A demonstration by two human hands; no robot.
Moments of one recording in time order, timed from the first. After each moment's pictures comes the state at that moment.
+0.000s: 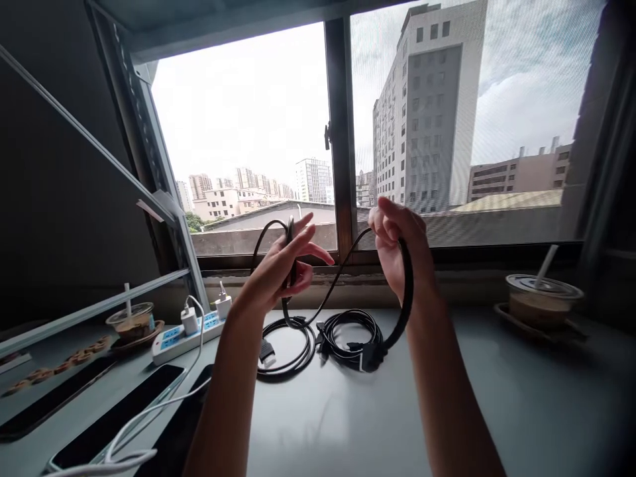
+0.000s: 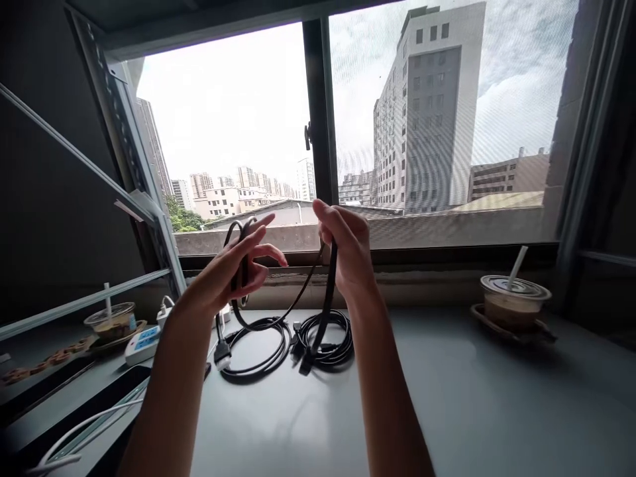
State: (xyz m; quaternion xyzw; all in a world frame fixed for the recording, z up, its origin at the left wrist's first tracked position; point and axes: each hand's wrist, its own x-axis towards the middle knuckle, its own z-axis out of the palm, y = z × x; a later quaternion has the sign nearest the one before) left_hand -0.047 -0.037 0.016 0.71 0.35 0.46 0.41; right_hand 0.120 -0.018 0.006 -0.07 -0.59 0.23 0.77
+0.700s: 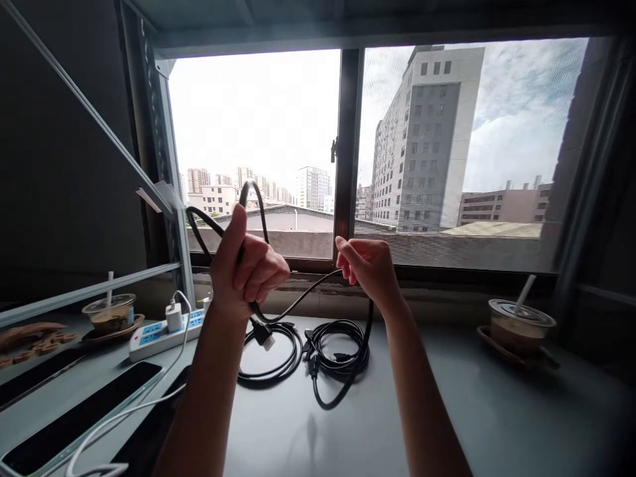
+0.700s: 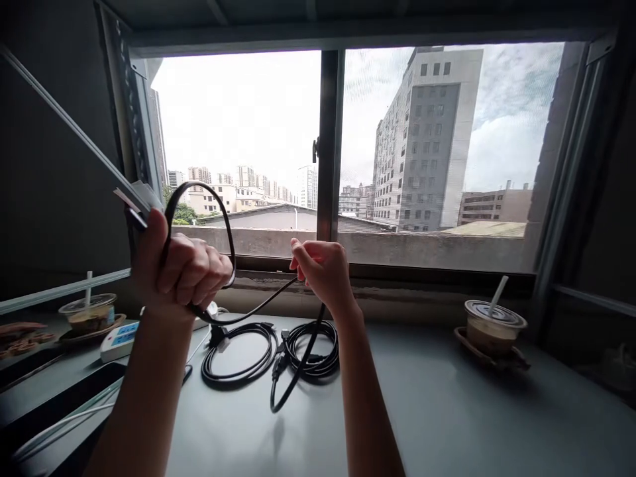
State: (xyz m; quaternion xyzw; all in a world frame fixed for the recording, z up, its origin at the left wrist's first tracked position) left_hand -0.067 -0.052 0.019 0.73 -0.02 0.55 0.40; right_hand 0.109 -0.011 -0.007 -0.29 -0.71 0.16 0.62
